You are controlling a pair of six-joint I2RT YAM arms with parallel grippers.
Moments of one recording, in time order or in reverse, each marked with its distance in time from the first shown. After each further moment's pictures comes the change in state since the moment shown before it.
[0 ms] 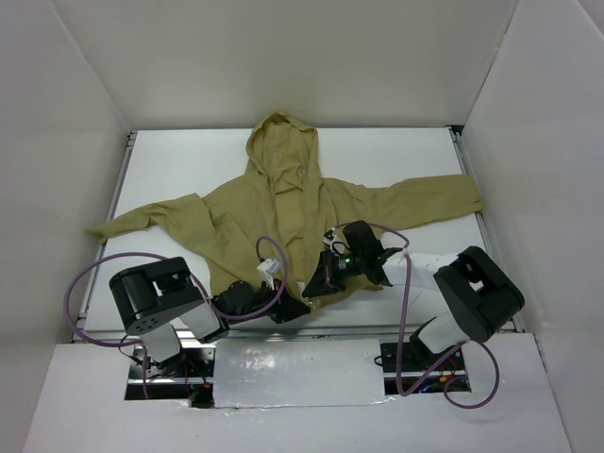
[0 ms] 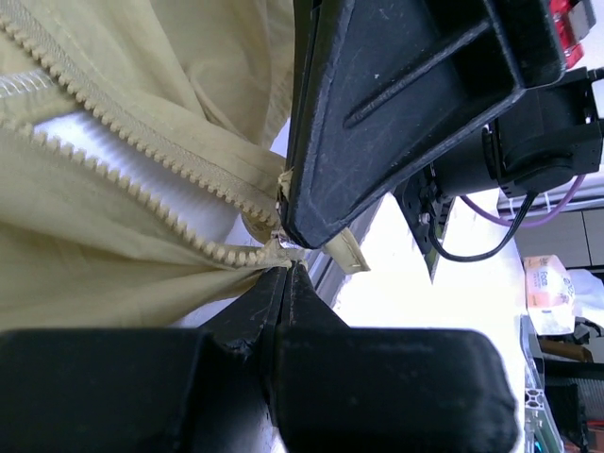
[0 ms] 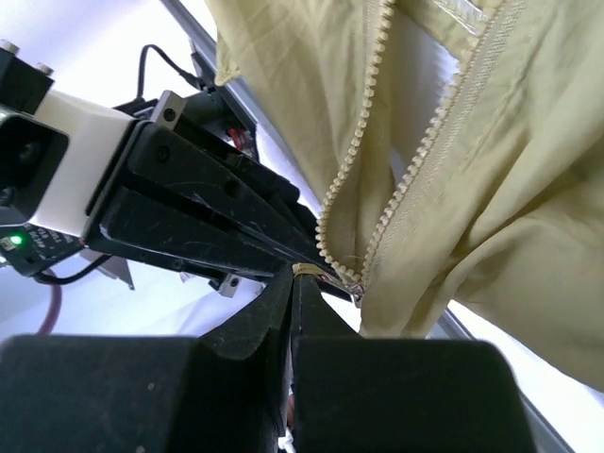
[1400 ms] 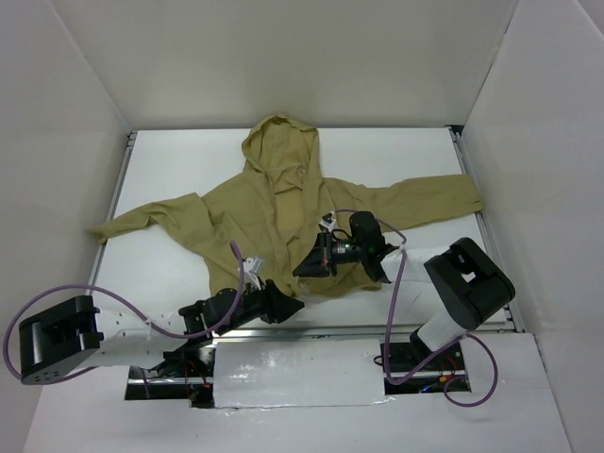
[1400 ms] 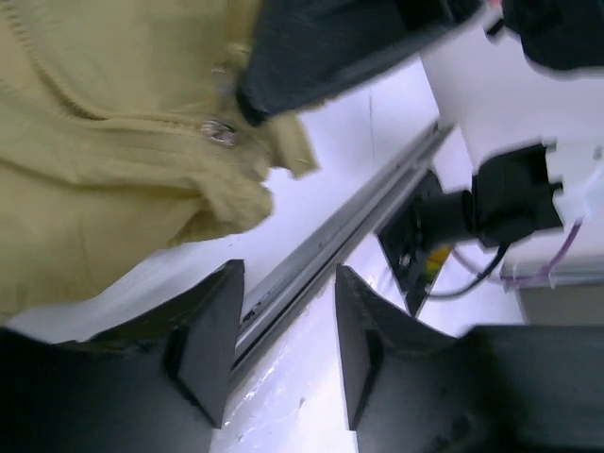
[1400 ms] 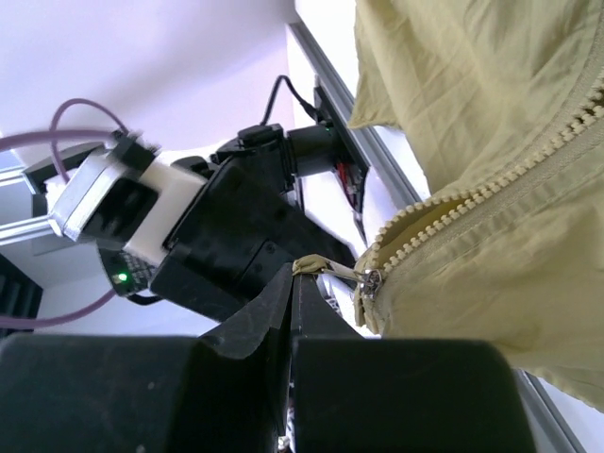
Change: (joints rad) left arm -0.121 -0.612 -0.003 -0.603 -0.317 -0.010; right arm -0.044 0.080 0.005 0.434 -0.111 0.258
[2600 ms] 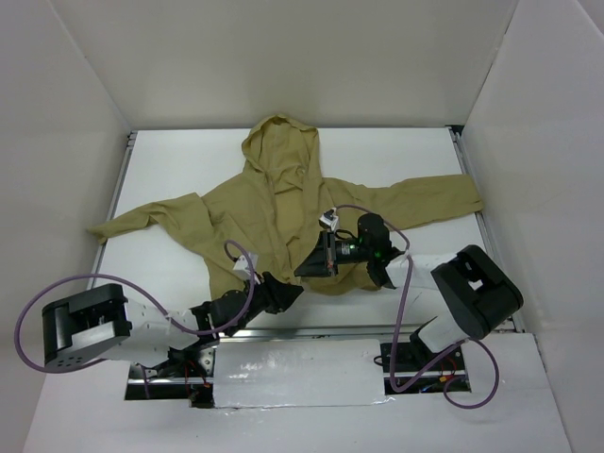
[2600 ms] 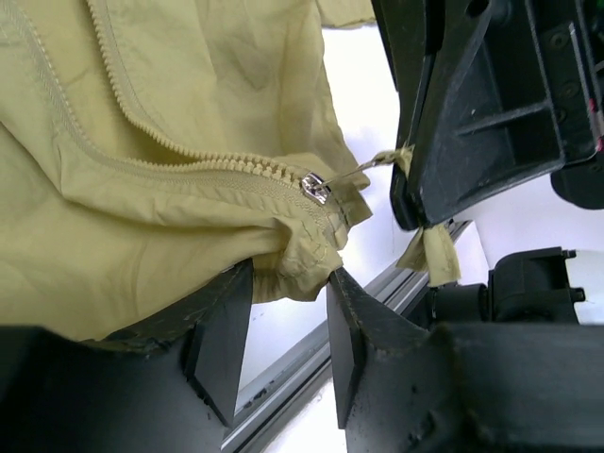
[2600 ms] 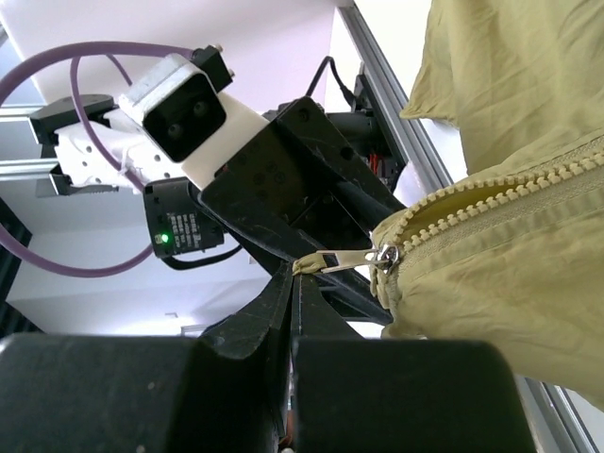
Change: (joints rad) left arm -0.037 0.175 0.003 0.205 -0.273 -0.072; right arm -0.001 -0.063 -0.061 0.196 -0.055 0.043
